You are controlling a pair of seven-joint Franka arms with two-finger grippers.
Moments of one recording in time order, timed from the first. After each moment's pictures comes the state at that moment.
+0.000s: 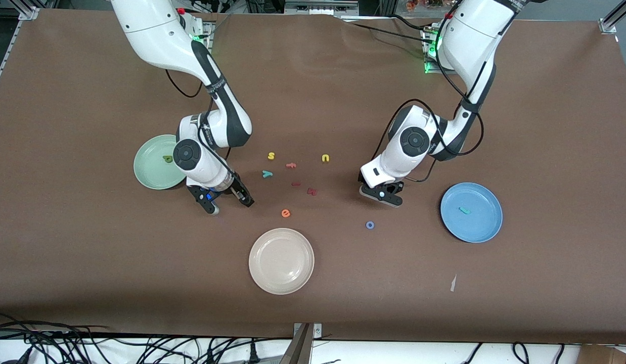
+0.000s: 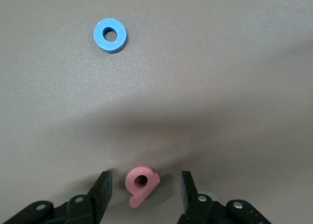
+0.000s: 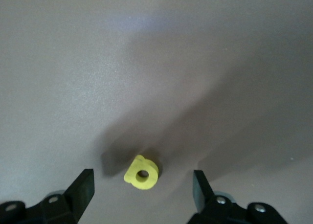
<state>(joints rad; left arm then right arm) -0.39 0.60 -0.12 -1.94 -0.08 2.61 -0.10 0.59 0.65 -0.16 -1.85 0.38 2.51 0.97</state>
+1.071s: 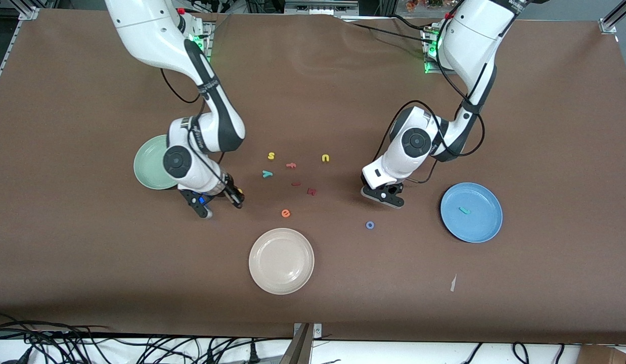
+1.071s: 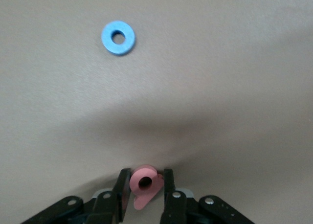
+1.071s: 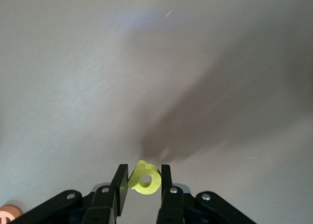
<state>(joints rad) -0.38 0.61 -0.11 -1.94 -0.08 2.63 -0.10 0.59 0.61 -0.24 -1.79 0.38 2.29 0.92</state>
